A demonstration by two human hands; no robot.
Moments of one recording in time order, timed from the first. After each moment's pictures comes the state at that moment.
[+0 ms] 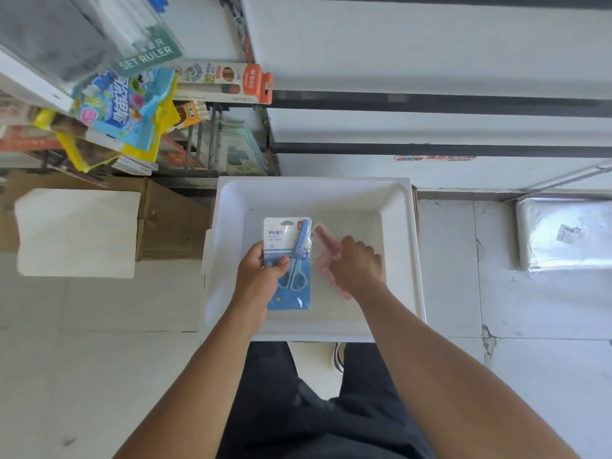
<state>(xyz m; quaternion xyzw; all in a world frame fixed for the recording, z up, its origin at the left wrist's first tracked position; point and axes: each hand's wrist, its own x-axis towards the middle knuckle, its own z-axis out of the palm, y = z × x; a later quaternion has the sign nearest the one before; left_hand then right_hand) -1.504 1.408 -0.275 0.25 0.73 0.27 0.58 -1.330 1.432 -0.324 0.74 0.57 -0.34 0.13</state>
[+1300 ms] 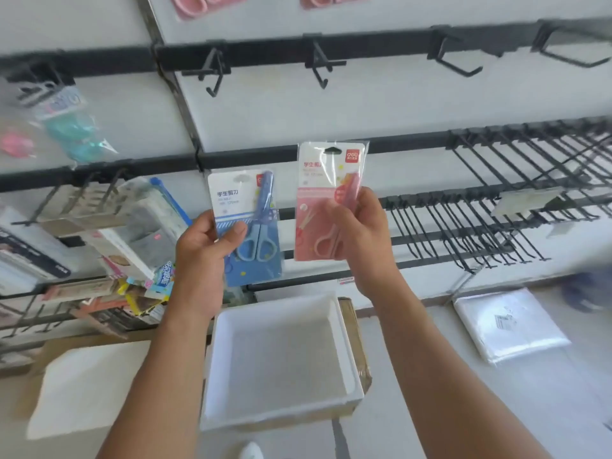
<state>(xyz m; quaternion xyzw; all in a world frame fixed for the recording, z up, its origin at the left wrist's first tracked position) -1.467 1.433 0.075 0.45 0.43 0.58 0.52 -1.263 1.410 0.101 0.50 0.41 -0.46 -0.61</state>
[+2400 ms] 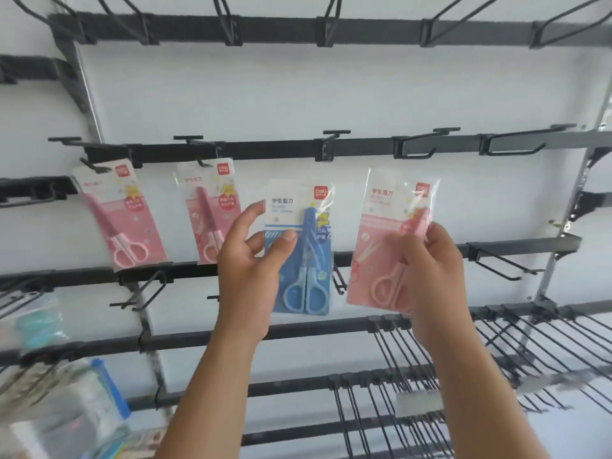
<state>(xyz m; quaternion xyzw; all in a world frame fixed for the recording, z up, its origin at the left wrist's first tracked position) -1.233 1.461 0.301 0.55 0.27 0.70 0.38 -1.048 1.418 0.302 0.44 0.43 -0.29 -0.73</state>
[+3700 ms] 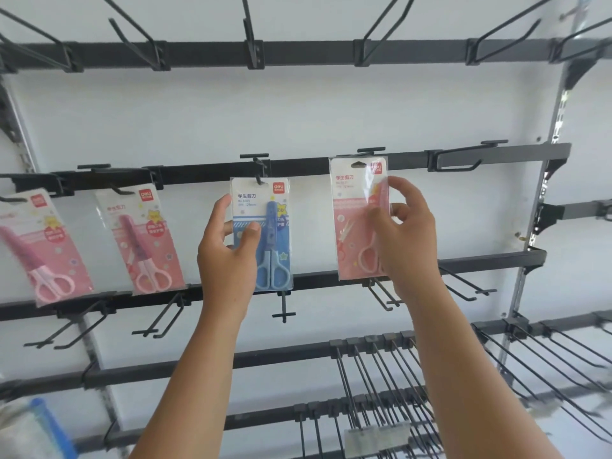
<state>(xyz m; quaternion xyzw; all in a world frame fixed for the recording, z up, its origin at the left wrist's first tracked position) -1.159 1.526 0.315 0.55 0.40 0.71 0.20 -0.952 1.476 0.340 0.47 0.49 -0.16 -0.72</state>
